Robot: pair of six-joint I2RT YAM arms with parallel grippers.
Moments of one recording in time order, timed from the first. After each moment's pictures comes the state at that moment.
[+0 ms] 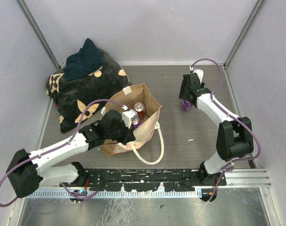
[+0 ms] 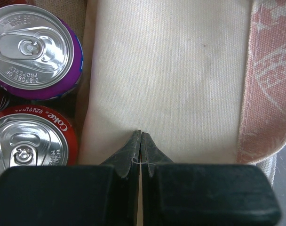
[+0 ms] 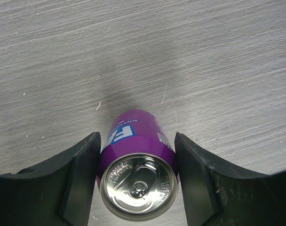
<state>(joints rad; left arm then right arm) -0.86 1.13 0.71 -0.27 0.22 -0.24 0.24 1.57 1.16 -0.37 0.40 0.32</state>
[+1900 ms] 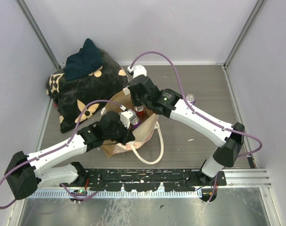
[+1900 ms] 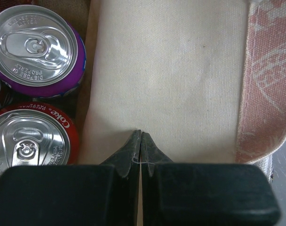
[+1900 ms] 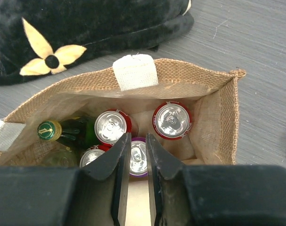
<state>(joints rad) -0.86 1.09 0.68 -0.24 0.20 -0.26 0.94 1.60 1.66 -0.63 0.37 0.35</state>
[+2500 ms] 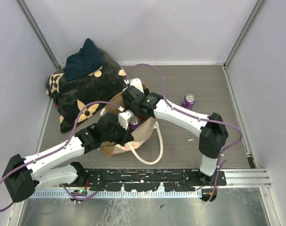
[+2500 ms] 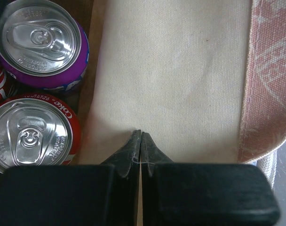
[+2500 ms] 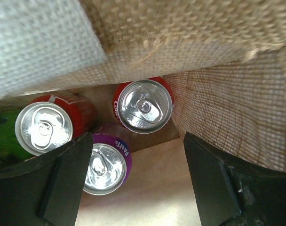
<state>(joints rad) -0.87 1.04 0.65 -0.25 0.18 -0.27 0.93 1.78 1.59 -0.69 0.48 0.44</state>
